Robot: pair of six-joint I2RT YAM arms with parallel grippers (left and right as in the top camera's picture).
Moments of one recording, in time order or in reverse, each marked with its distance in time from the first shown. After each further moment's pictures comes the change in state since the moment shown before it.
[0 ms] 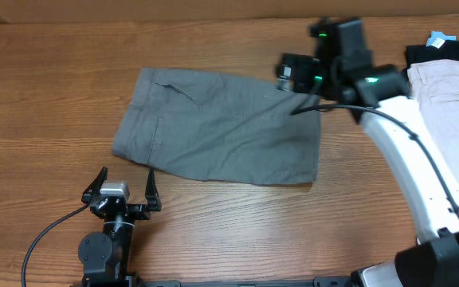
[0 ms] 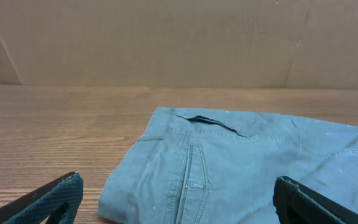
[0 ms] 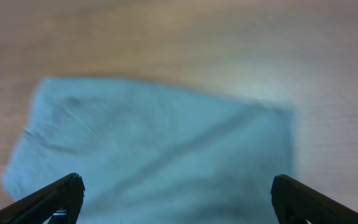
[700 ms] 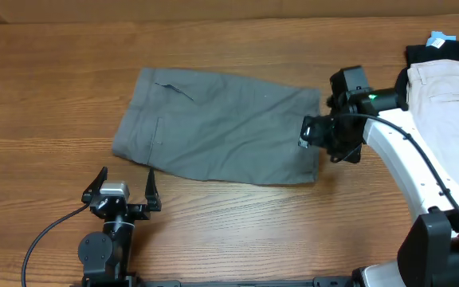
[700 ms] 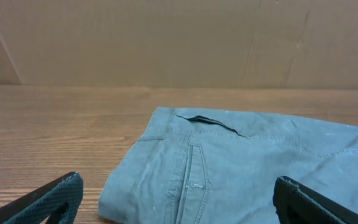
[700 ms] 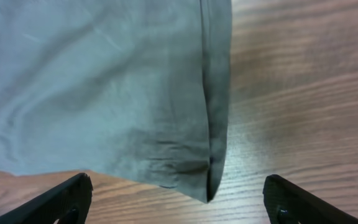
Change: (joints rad) left arm 0.000 0.000 0.000 0.000 0.000 0.000; right arm -0.087 0.010 -0.318 -0.217 -0.061 0.078
